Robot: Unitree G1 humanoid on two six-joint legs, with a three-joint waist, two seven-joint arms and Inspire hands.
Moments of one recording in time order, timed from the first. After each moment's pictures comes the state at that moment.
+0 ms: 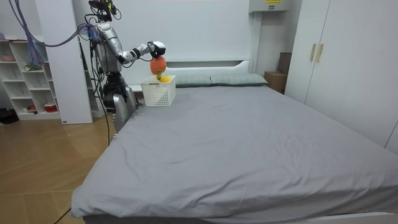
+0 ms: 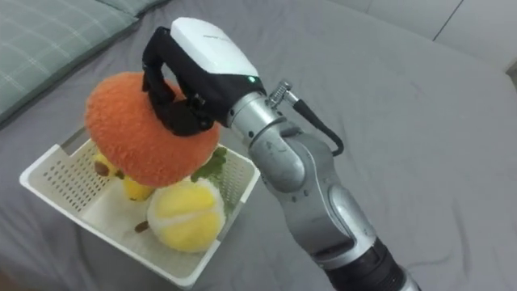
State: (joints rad) left arm 0.06 0.21 0.09 1.08 0.27 0.09 0.23; right arm -0.40 -0.22 0.51 -0.25 -0.55 0.15 0.24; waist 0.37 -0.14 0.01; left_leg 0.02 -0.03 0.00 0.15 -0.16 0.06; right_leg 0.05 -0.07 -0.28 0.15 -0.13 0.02
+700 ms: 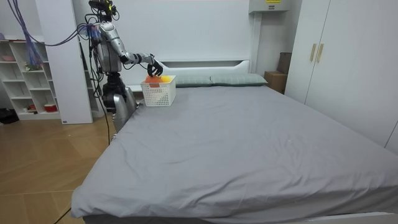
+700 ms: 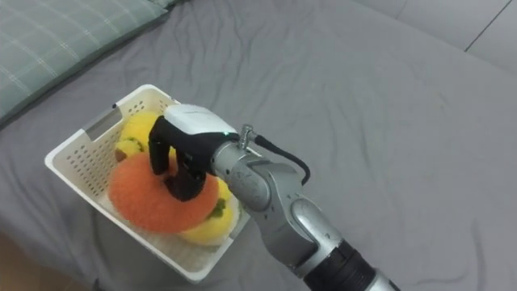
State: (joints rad) left arm 0.06 0.21 0.04 1.04 0.28 0.13 0.24; right arm -0.40 -0.18 0.65 0.04 -0.60 0.22 0.37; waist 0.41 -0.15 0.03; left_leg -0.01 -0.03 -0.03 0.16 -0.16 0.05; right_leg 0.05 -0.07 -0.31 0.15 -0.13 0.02
